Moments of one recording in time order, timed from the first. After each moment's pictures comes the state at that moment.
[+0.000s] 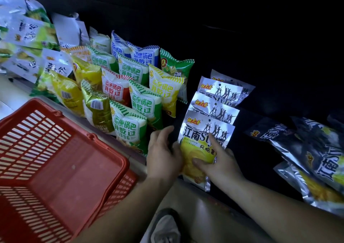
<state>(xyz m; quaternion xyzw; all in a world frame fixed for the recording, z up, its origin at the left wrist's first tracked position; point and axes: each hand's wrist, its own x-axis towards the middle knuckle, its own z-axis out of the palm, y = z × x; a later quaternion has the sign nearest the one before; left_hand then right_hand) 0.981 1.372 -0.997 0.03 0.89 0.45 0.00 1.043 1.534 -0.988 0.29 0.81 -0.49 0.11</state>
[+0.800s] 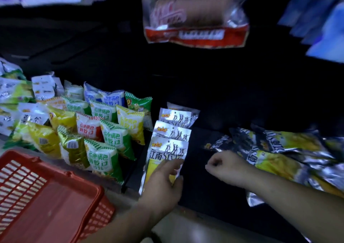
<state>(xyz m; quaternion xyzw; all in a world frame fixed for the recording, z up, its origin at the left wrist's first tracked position) 1.053 1.421 -0.917 0.25 0.86 0.44 0.12 1.110 1.641 -0.878 0.25 0.87 -0.39 0.15</state>
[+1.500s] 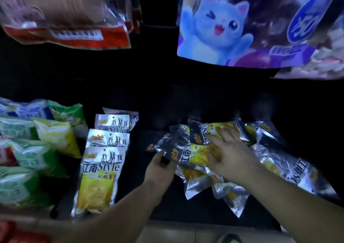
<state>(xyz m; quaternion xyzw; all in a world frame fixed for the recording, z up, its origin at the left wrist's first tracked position) 1.099 1.604 -0.927 0.02 0.77 0.53 0.35 1.227 1.768 -0.838 0.26 0.96 -0.12 0.03</state>
